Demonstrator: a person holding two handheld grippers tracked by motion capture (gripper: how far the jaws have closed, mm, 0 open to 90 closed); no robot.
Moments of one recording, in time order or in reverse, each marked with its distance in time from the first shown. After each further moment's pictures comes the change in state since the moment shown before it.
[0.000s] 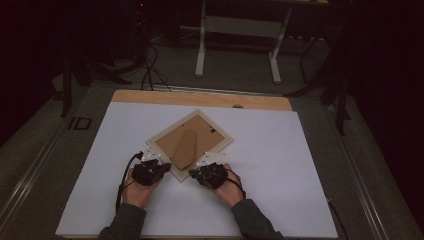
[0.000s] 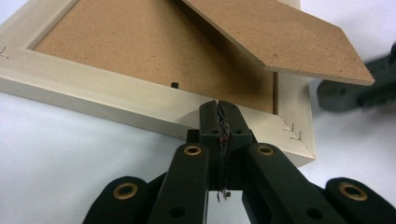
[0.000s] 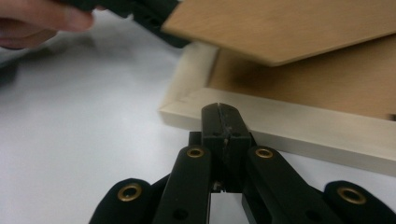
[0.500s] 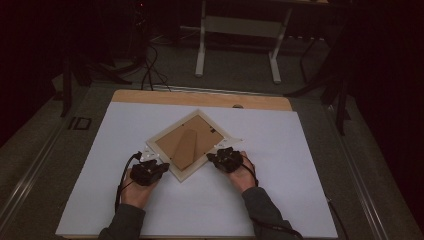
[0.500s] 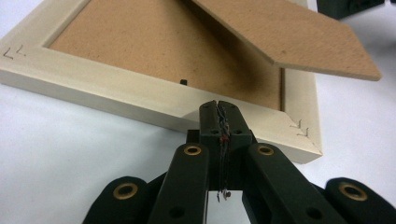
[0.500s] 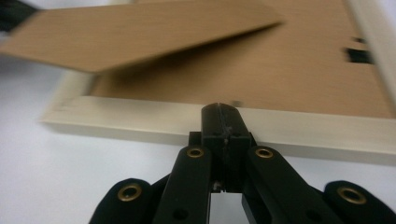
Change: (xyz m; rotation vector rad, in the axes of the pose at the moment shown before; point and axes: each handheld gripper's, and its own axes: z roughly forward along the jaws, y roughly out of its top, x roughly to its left) left arm 0.002 -0.001 -0.003 0.006 0.022 -0.002; right arm -0.057 0.001 -0.021 -0.008 -0.152 0.077
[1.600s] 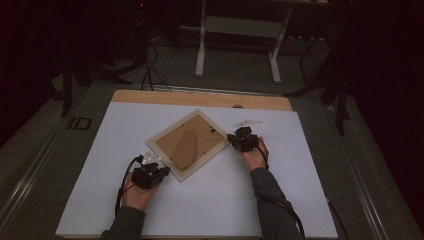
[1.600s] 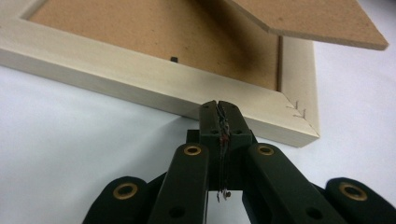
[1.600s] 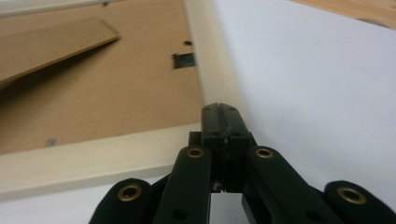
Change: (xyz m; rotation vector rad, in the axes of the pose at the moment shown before) left arm -0.006 -0.008 0.002 0.034 -0.009 -0.013; right arm -0.086 0.004 0.002 -0.014 -0.186 0.187
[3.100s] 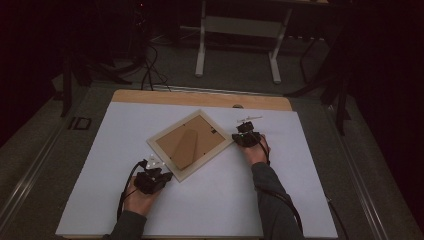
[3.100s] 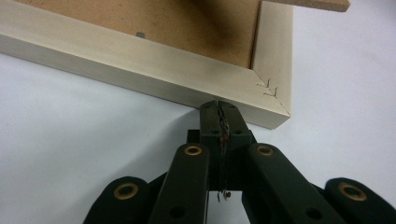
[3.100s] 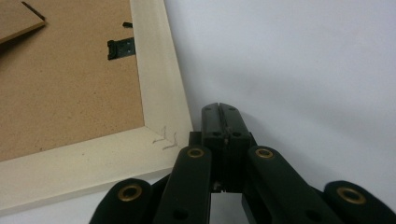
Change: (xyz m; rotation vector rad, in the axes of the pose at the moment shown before) left arm -0.012 -0.006 0.002 0.037 -0.015 0.022; right arm -0.021 0.003 0.016 0.121 -0.063 0.088
